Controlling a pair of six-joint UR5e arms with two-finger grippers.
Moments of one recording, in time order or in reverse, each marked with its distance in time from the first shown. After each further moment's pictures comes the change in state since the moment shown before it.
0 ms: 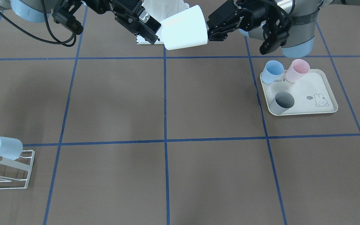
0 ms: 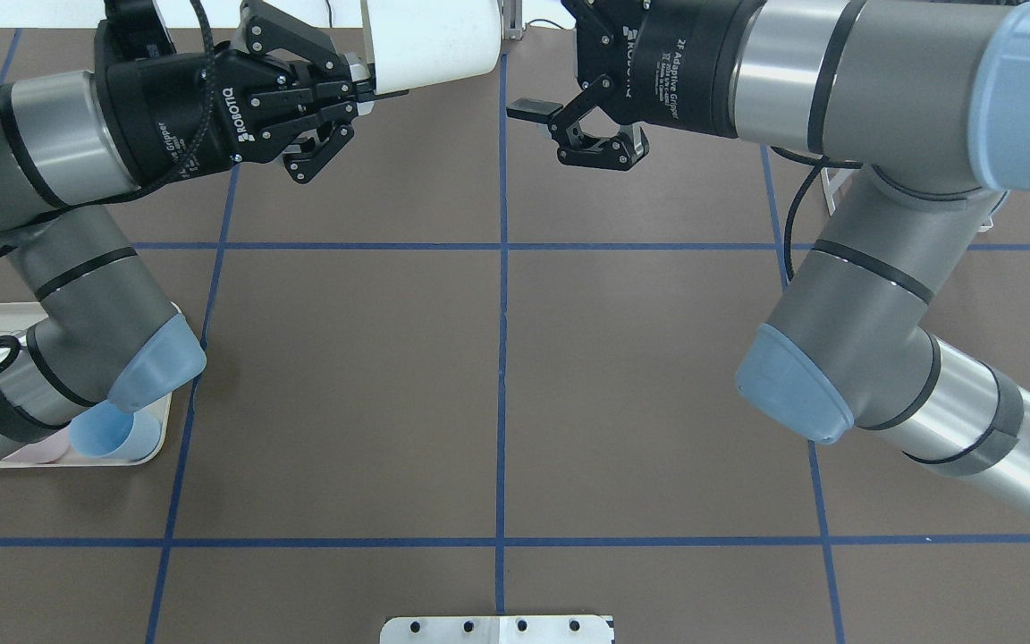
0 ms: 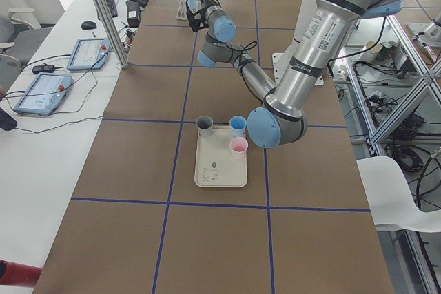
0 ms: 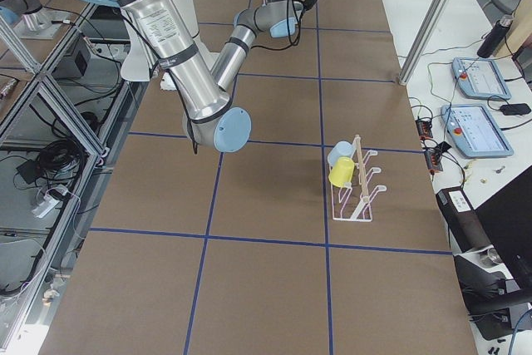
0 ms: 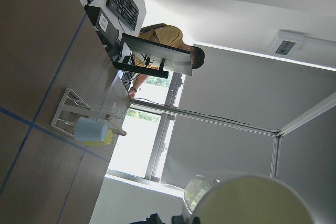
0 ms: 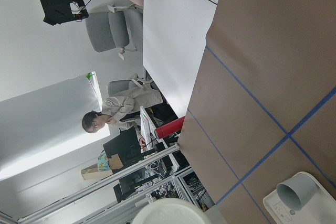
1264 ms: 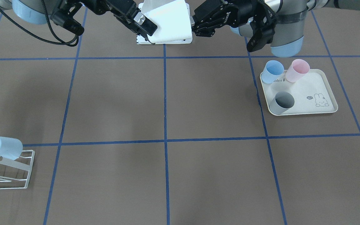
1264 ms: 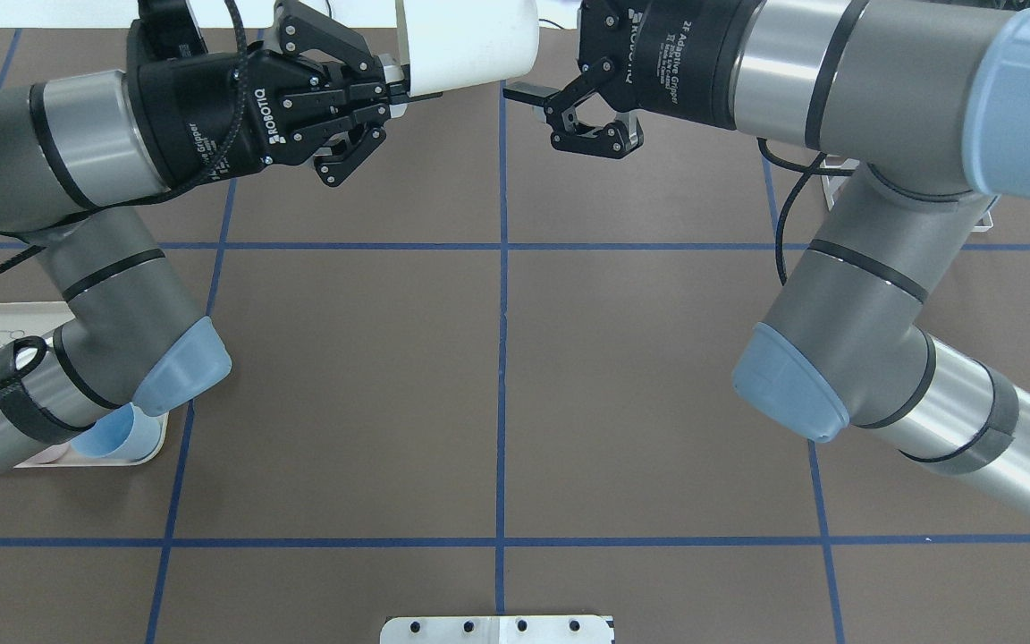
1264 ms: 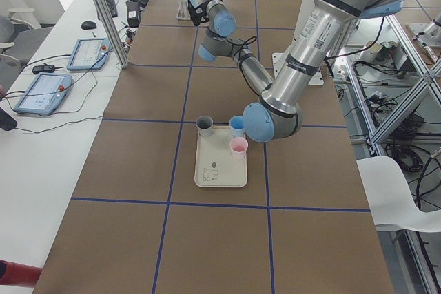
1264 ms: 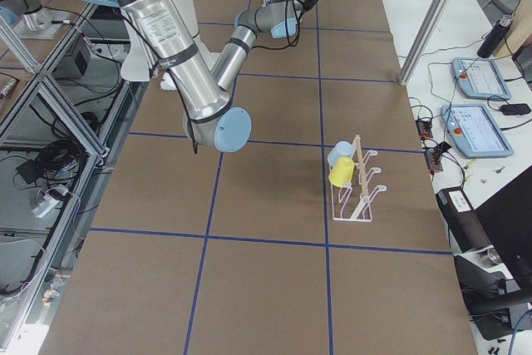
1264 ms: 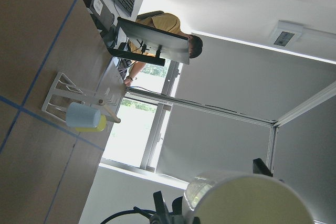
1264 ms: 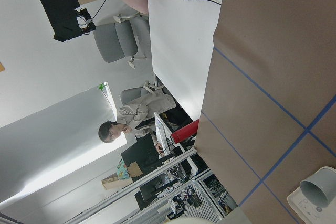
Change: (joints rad) left arm 0.023 -0.062 0.021 0.013 0.002 -0.002; right arm -0.001 0.001 -0.010 0.030 -0.048 0.088
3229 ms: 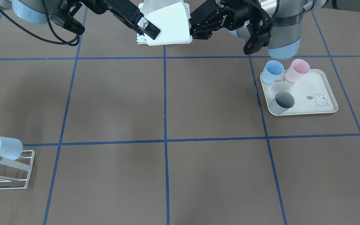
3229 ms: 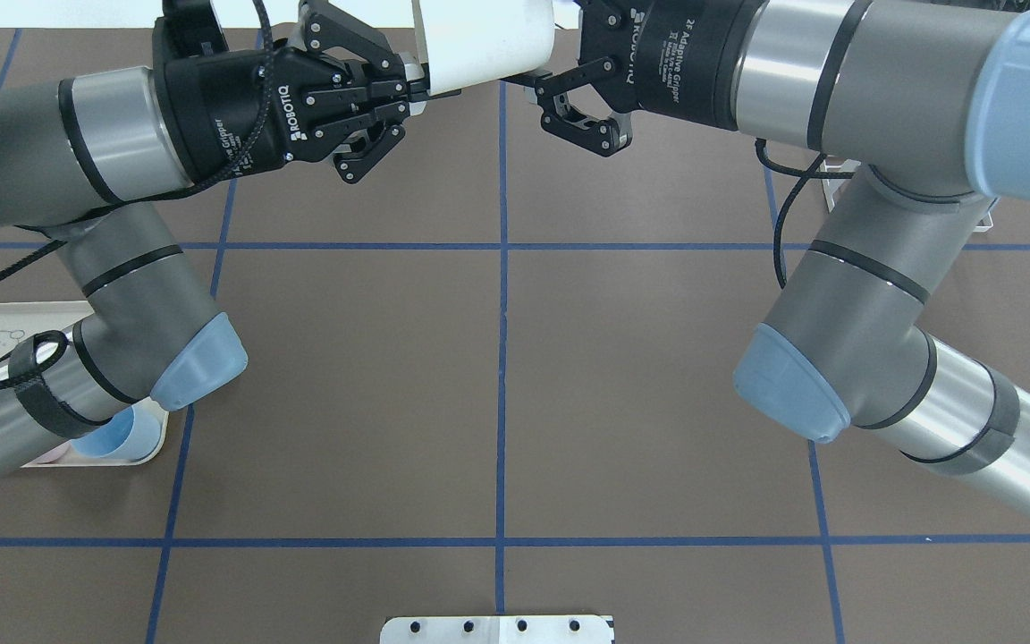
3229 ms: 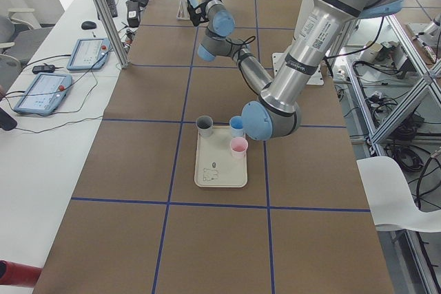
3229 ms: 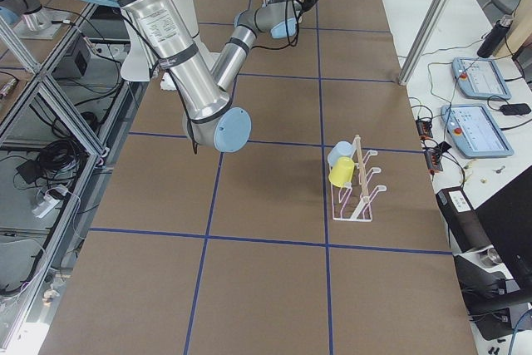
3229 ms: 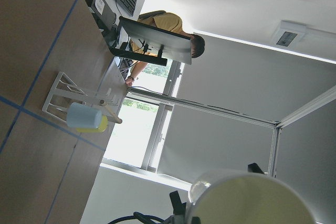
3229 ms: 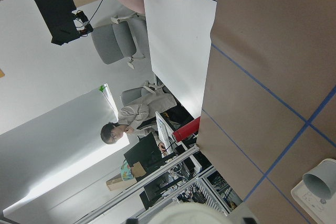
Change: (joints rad) left arm 0.005 -0.010 0.017 0.000 -0.002 0.002; right arm 0.000 -0.002 0.003 0.007 0.000 0.045
